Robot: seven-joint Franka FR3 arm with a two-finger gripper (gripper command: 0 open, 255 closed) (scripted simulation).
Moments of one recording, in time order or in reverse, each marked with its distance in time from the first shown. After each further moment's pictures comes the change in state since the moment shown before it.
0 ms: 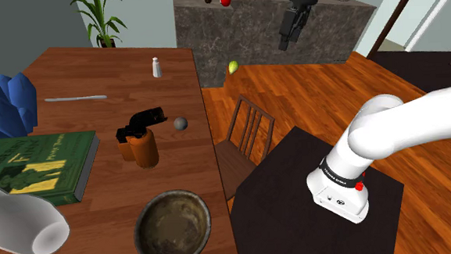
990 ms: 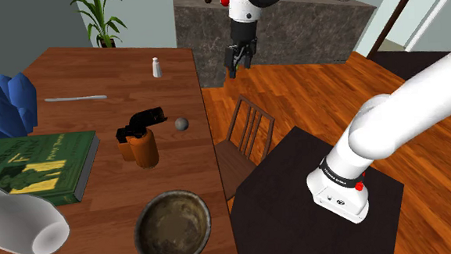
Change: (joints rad) arm 0.017 0.408 0.142 0.050 0.029 0.279 0.167
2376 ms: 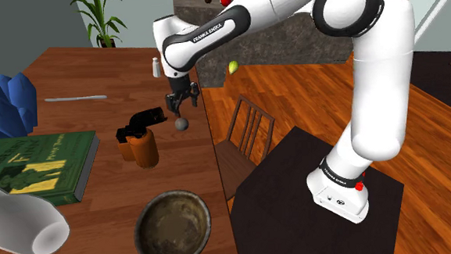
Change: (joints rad) arm 0.098 0.836 0.071 0.511 -0.161 0.172 0.277
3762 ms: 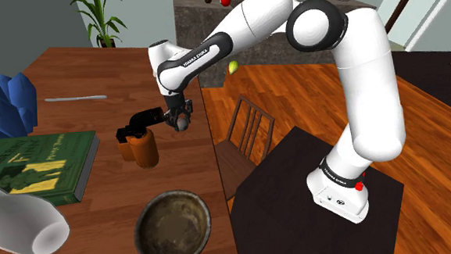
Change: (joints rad) arm 0.037 0.194 -0.020 0.105 -0.033 0.062 0.033
